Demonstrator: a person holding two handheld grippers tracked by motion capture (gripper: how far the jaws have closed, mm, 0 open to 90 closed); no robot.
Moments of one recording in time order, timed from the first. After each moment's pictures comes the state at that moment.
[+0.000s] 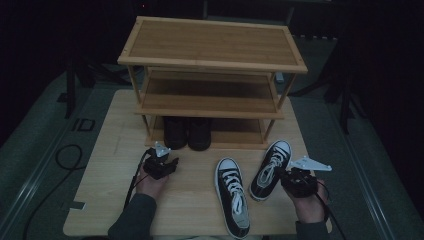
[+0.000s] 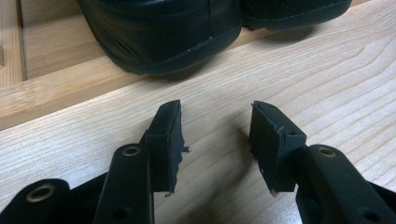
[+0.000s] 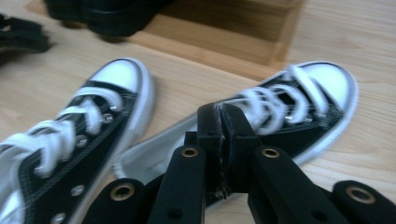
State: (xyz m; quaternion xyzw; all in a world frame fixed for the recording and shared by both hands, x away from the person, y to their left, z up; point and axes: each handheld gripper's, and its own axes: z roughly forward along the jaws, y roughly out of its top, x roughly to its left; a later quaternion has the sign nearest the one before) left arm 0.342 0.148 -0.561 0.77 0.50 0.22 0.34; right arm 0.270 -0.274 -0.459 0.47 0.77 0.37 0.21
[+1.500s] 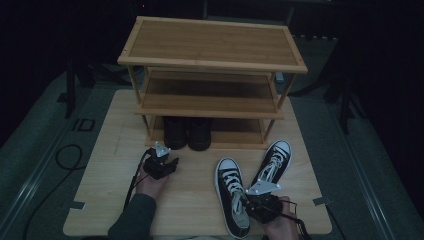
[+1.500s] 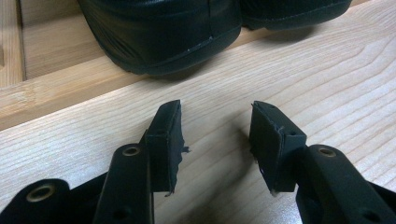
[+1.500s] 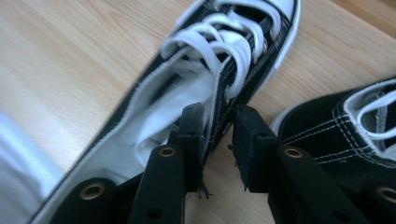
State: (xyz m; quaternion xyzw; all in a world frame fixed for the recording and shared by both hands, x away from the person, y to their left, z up) left arm 0.342 0.148 -0.561 0.77 0.50 0.22 0.34; right arm 0.225 -0.186 -0.491 0.38 0.87 0.27 0.16
